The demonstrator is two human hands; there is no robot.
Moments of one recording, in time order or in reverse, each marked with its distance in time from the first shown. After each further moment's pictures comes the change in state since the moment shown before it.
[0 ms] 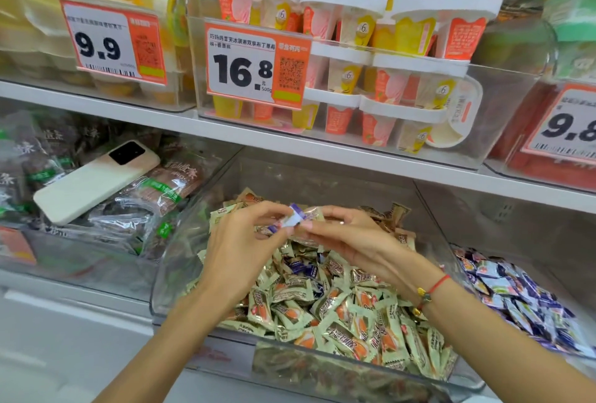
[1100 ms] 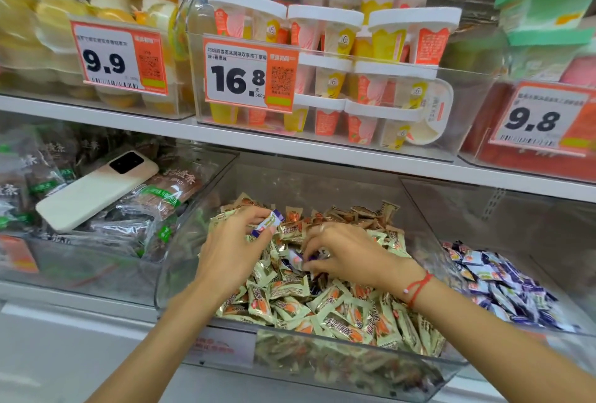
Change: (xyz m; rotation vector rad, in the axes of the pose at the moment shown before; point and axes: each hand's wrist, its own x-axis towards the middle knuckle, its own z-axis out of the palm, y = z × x) left_hand 0.001 -0.016 -0.001 0.194 -0.030 -0.082; right_hand 0.003 0.026 -0.016 -1.623 -0.093 -0.639
